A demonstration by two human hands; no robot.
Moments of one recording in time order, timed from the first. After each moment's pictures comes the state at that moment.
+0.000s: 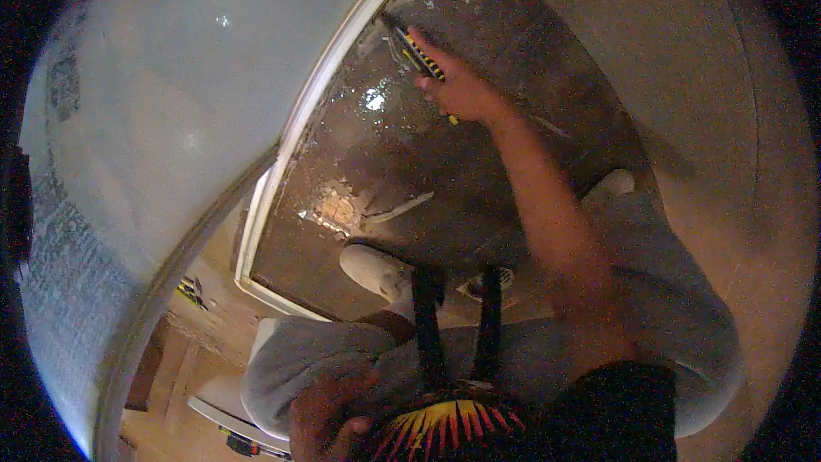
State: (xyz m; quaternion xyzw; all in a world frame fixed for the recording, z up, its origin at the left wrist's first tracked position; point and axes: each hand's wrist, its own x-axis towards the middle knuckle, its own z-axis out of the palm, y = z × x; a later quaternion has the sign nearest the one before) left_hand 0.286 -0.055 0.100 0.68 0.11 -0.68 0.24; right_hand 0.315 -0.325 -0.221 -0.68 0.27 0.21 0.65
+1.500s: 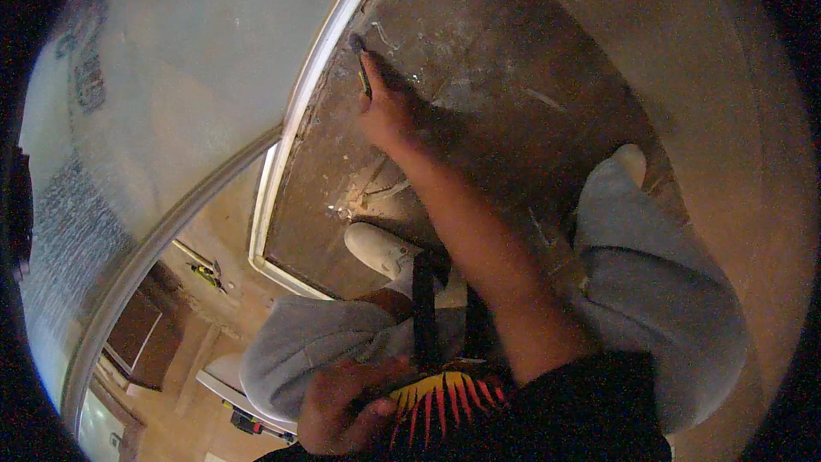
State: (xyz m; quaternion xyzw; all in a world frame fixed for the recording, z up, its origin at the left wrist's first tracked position) left_hand 0.243 -0.090 0.108 0.73 -0.17 -0.55 0.36; right_hand 0.305 -0.208 -0.229 -0.81 0.31 0.01 0.50
